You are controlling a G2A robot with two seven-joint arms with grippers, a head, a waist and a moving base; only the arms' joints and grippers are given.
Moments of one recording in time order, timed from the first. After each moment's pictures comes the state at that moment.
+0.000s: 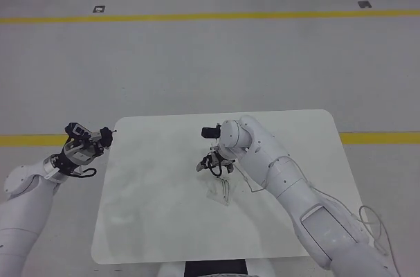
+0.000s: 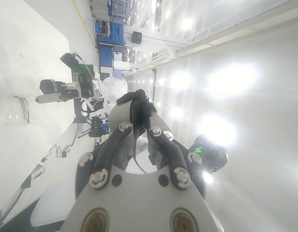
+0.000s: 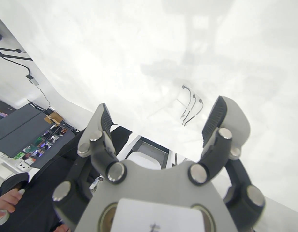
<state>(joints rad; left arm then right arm) 1.35 -0.83 -1.48 -1.19 -1.09 -0.14 -1.29 -0.74 -1.57 0.82 -0.94 -0.72 0.34 1.39</state>
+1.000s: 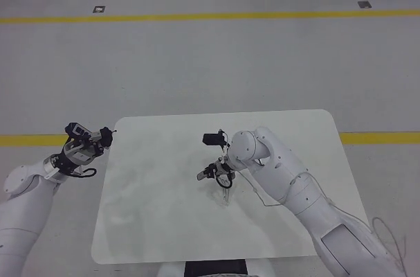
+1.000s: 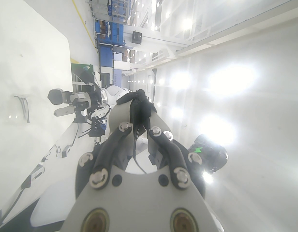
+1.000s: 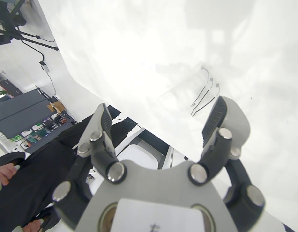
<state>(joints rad) 1.35 -0.83 -1.48 -1.19 -1.09 -0.14 -1.29 -0.89 -1.39 0.80 -1.29 -0.59 0.34 1.39</state>
